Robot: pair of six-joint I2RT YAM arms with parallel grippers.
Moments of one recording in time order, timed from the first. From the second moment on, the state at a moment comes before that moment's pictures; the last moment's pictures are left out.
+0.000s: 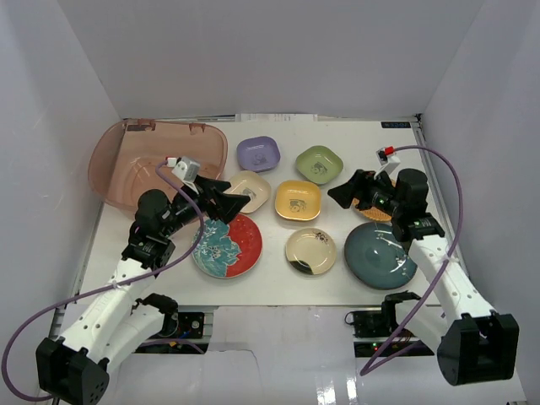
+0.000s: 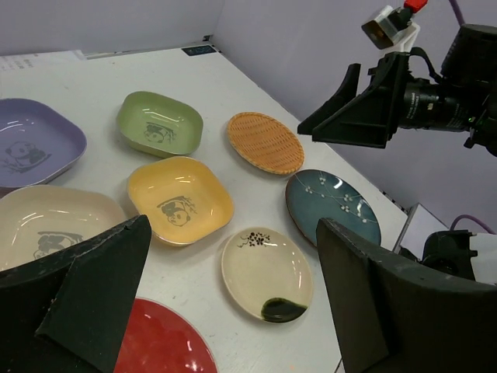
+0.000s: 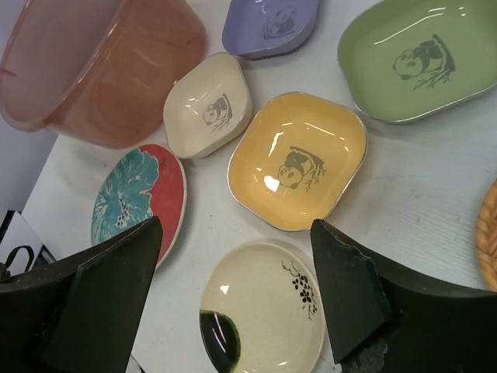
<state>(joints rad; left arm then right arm) -0.39 0.80 0.63 0.23 0.49 -0.41 0.15 0.96 0.68 -0.03 -0.56 0.39</state>
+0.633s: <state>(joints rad) -0.39 0.82 0.77 -0.20 0.32 -0.57 0.25 1.19 0.70 0.15 -0.36 0.41</state>
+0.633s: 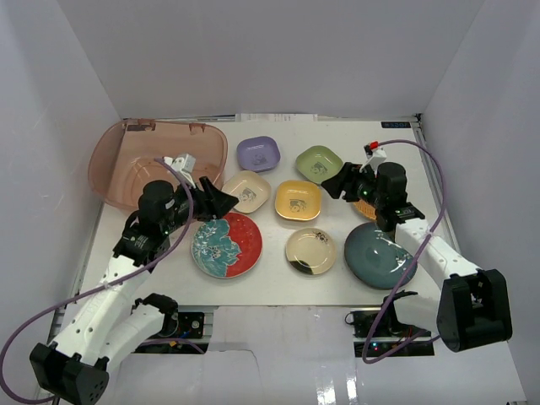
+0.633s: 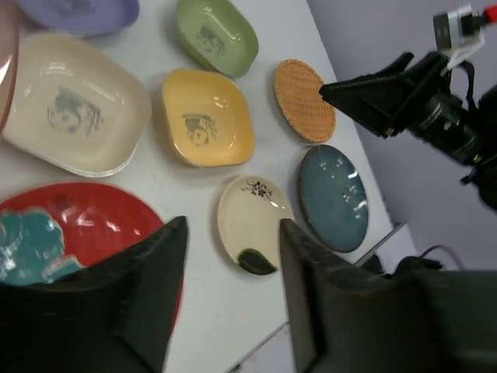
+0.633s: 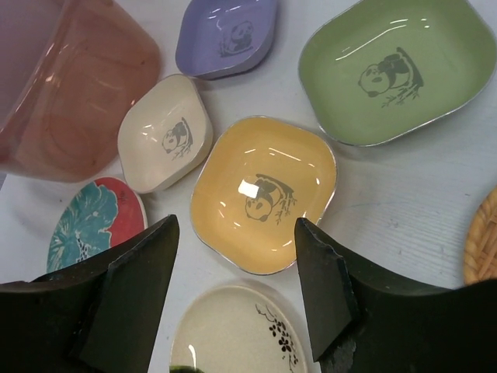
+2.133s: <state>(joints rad) -0.40 0.34 0.09 -0.47 -0.10 -1.38 0.39 1.20 0.59 0.27 -0.48 0.45</state>
